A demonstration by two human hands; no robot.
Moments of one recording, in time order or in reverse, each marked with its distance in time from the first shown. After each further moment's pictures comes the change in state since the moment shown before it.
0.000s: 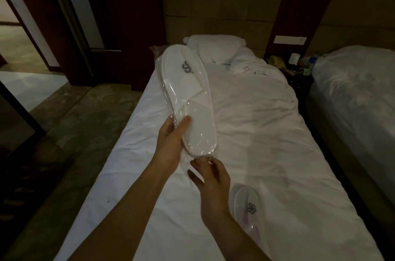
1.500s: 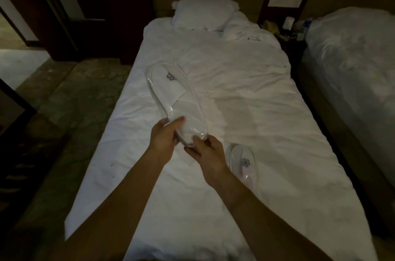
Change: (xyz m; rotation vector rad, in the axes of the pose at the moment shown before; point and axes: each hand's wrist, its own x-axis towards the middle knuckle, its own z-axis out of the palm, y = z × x) left_hand -0.040 -0.069 -0.058 0.039 0.100 -0.312; right_hand -0.015 0.037 -0.030 0.011 -0.084 0.244
